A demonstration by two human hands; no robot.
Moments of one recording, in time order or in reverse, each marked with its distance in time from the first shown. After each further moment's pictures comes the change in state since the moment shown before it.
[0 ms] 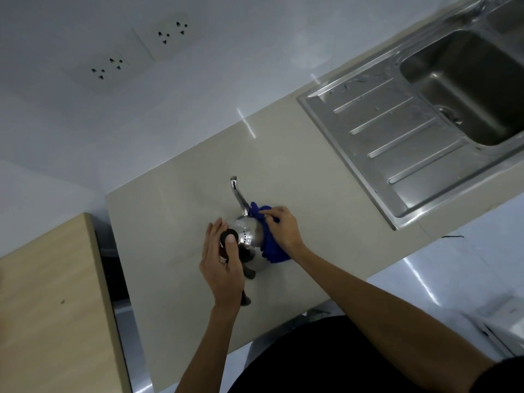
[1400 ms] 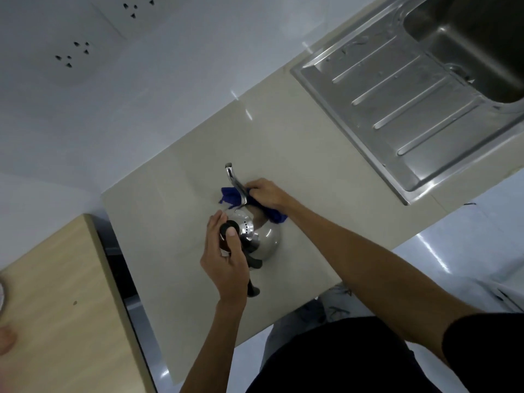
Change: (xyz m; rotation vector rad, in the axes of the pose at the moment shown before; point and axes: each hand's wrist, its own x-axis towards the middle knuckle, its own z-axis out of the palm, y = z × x) left_hand 0.002 0.003 -0.002 0.009 0.001 0.002; right_hand 0.068 -0.026 0.008 -0.082 -0.417 0.114
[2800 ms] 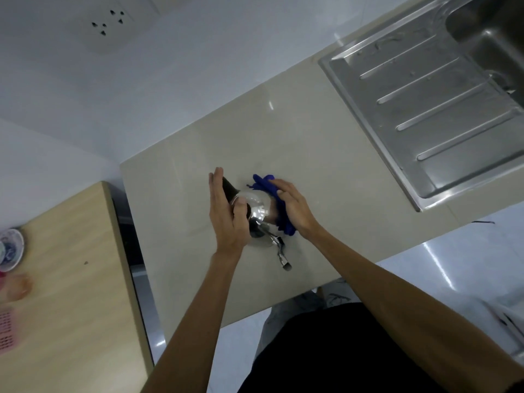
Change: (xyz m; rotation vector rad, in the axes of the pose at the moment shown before) left_hand 0.038 0.006 0.010 0.059 -0.209 -0.019; right_hand -0.067 0.040 0.019 0.440 0.200 -0.124
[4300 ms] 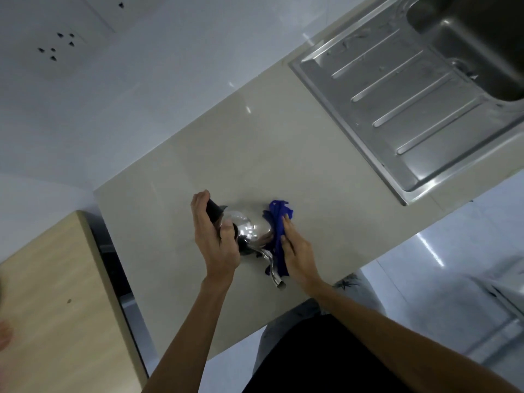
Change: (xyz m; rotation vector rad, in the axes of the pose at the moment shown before) left_hand 0.003 -0.008 0.000 -0.063 -0.017 0.063; right_hand -0.062 0.071 0.010 -0.258 0.253 -0.073
